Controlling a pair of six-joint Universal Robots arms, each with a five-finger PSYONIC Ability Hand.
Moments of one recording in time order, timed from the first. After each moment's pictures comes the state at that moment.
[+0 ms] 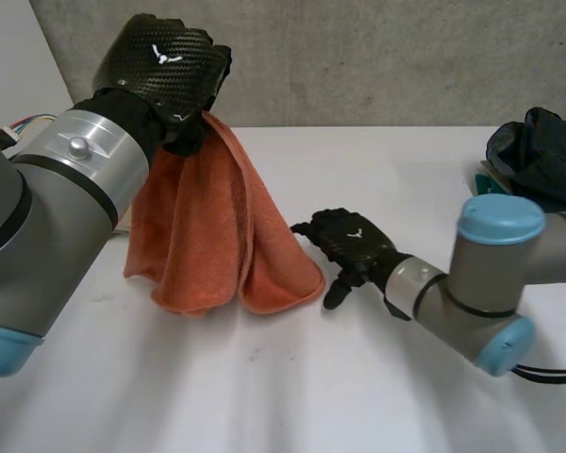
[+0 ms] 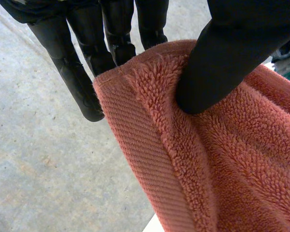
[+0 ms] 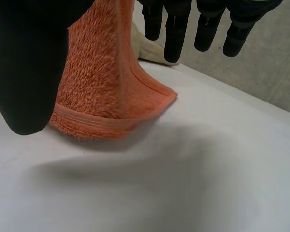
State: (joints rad) left arm 4.10 -1.70 -1.29 3.11 -1.61 3.65; right arm 2.01 -0.88 1.40 -0.24 1.09 2.95; left_hand 1.13 1.20 1.19 1.20 0.96; right_hand 0.24 0.38 0.21 0.21 0.05
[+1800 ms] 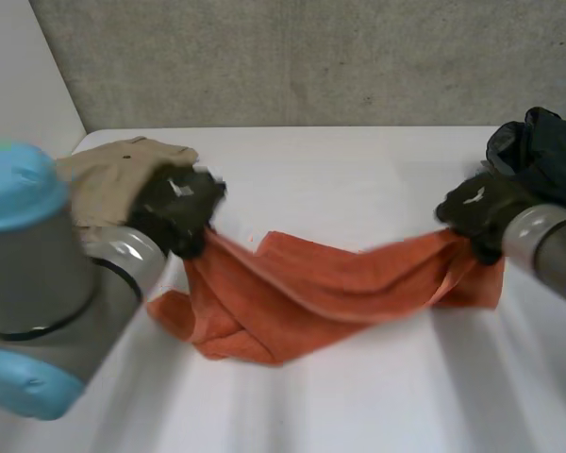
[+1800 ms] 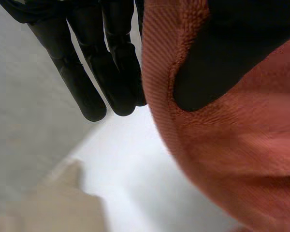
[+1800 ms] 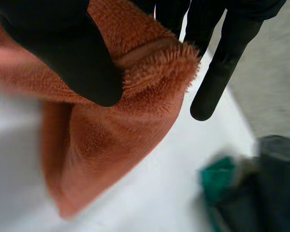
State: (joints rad) left arm 4.18 -1.83 -1.56 3.21 -1.58 3.58; right arm 1.85 -1.26 1.40 0.32 1.46 2.30; left_hand 1.13 1.20 1.19 1.20 0.98; right_hand 1.11 1.18 1.19 1.20 0.98
